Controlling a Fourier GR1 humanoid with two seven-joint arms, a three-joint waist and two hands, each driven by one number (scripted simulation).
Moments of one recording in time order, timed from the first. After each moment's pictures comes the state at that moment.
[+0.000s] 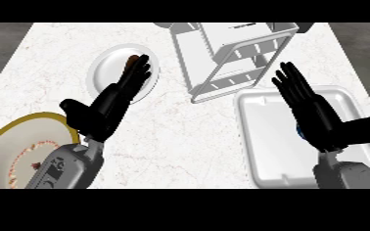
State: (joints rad) left arm -0.31 0.27 -0.35 -1.61 0.29 0.11 0.17; right arm -0.13 -0.27 0.08 -1.60 -0.38 0.11 0.04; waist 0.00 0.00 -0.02
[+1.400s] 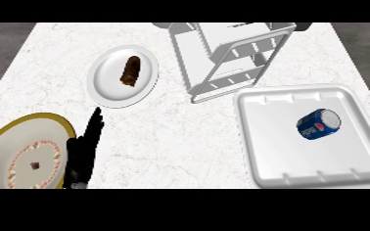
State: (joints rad) left arm 0.06 0.25 -0.25 -1.38 0.13 0.35 0.01; right arm -0.06 -0.91 -0.32 -1.33 -0.25 0.44 -0.03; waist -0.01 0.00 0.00
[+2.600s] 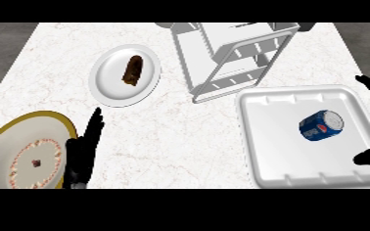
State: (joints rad) left arm 0.07 0.22 -0.21 -1.39 0.09 0.31 0.01; right arm -0.05 -0.79 -0.01 -1.72 0.37 0.31 0.43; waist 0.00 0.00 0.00
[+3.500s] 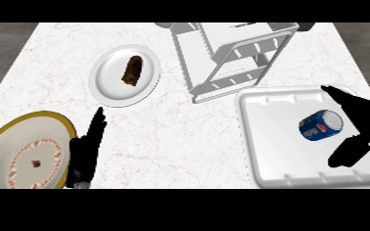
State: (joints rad) left arm 0.07 0.17 -0.17 -1.39 0.03 0.28 0.02; right arm -0.15 -0.60 0.06 -1.67 0.57 0.52 0.57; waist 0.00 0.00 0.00
